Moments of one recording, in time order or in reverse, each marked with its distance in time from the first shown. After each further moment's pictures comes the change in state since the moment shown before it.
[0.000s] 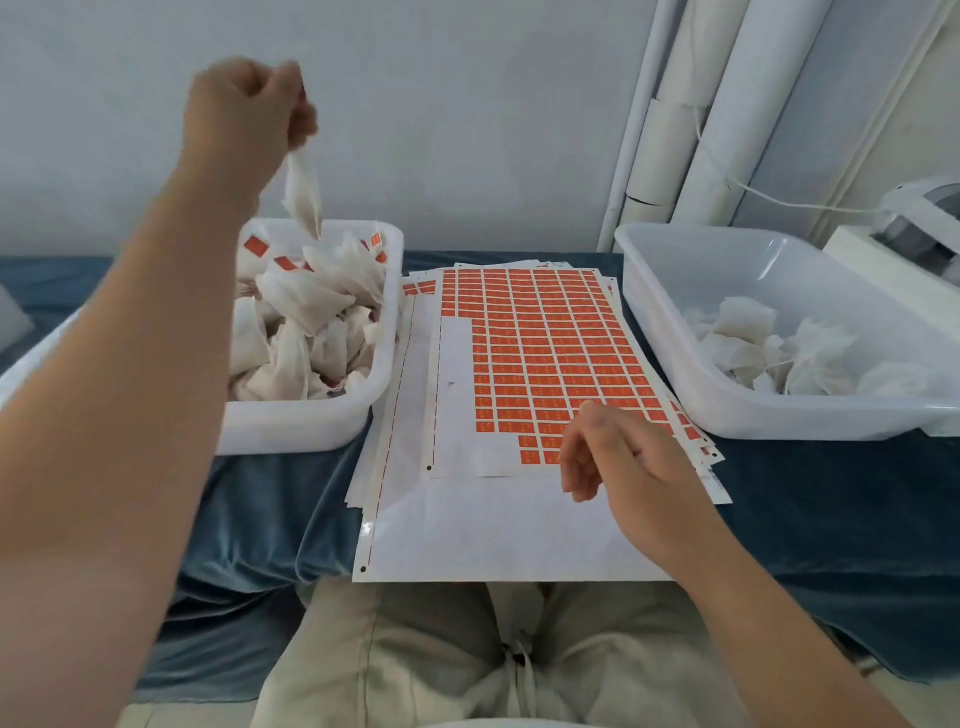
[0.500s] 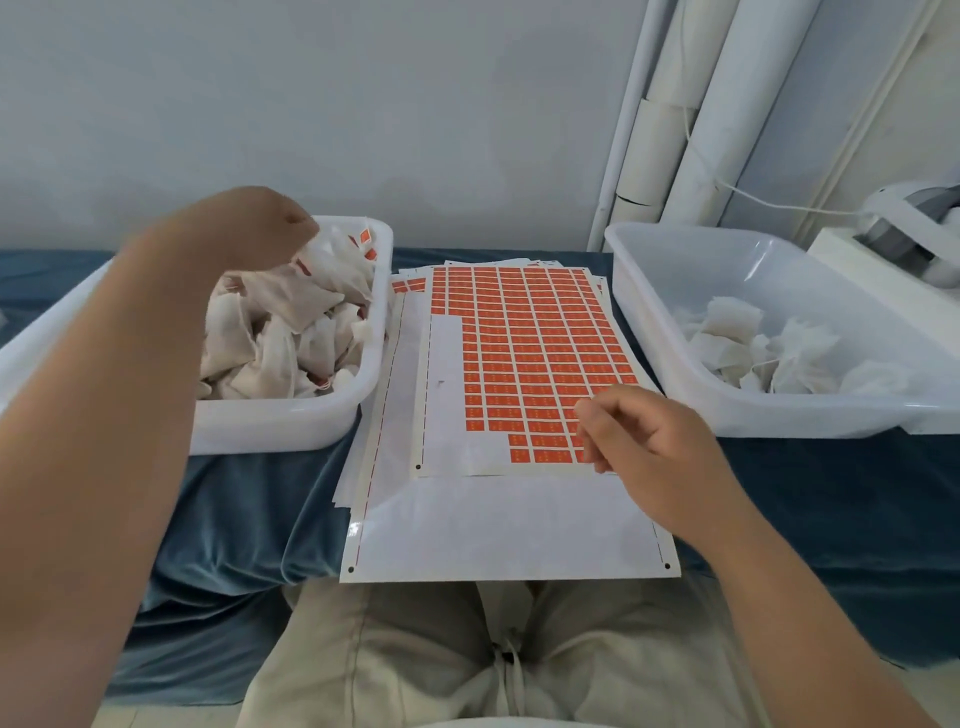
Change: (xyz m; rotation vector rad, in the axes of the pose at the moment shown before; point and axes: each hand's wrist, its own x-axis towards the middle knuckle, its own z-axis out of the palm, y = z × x) left_hand -0.023 -0.045 -0.006 0.934 -0.502 0.012; right_hand 0.009 0.001 -0.029 -0.207 0.040 -0.027
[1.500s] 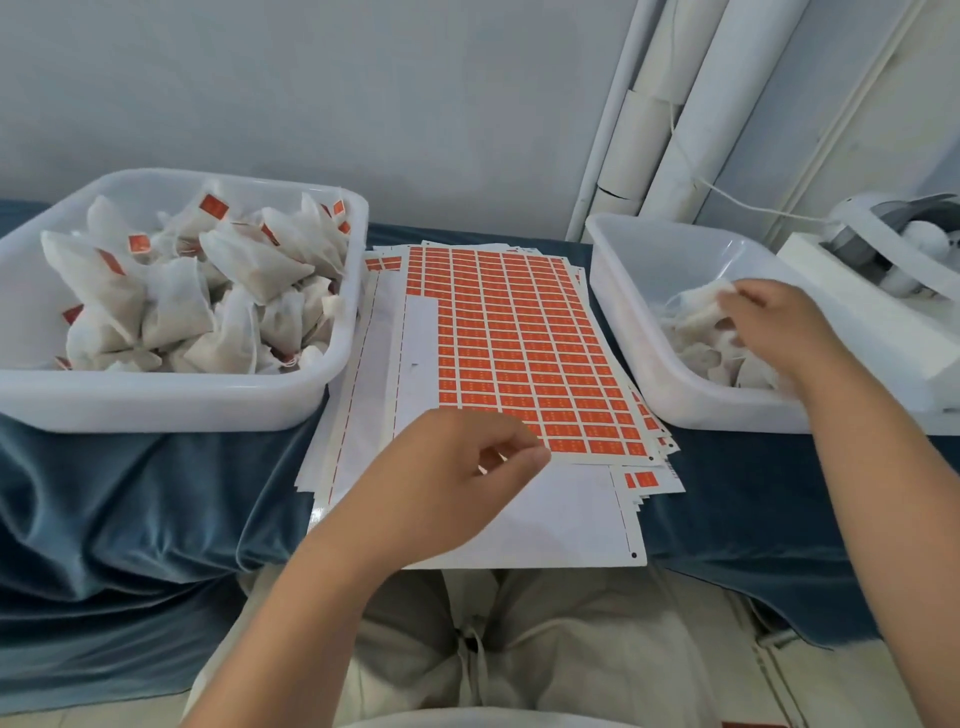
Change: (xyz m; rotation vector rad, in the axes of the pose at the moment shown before) left_hand -0.200 0.140 0.129 -0.696 -0.203 0.417; right_hand 0.111 0.094 -0.149 -0.287 0.307 0.344
